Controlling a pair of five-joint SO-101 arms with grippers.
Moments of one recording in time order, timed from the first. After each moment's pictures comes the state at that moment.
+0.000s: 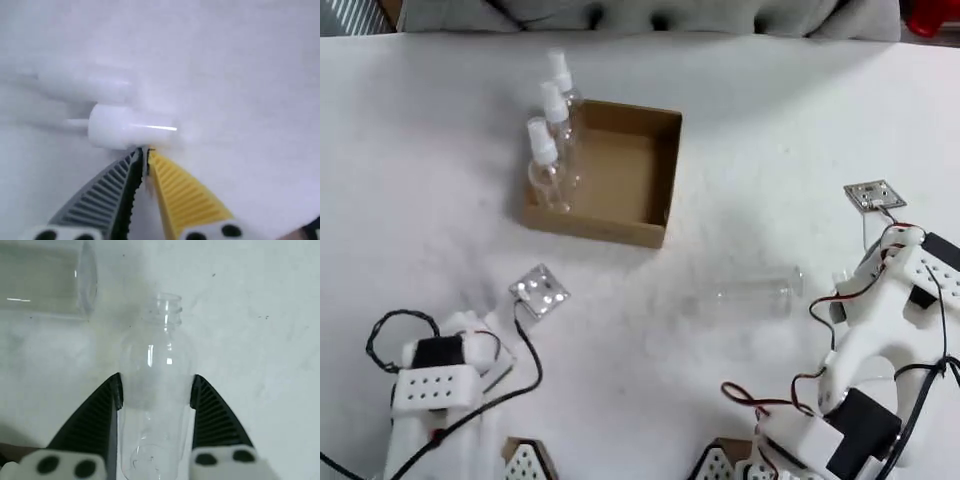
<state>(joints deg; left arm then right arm) -11.3 -60.7 85.1 62.8 -50.6 34.0 -11.1 28.9 73.2 48.3</state>
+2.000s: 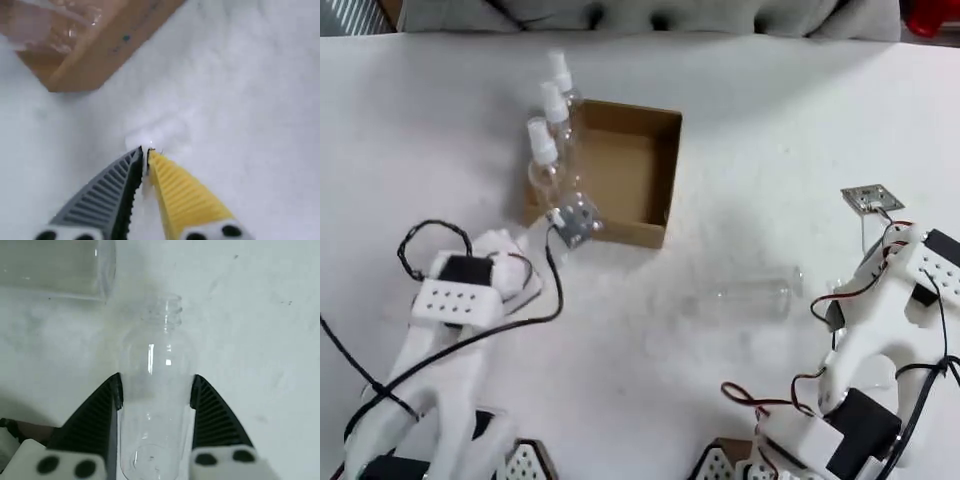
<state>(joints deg) 1.2 -32.4 55.9 54.2 -44.7 34.0 -11.1 27.2 79.6 48.4</state>
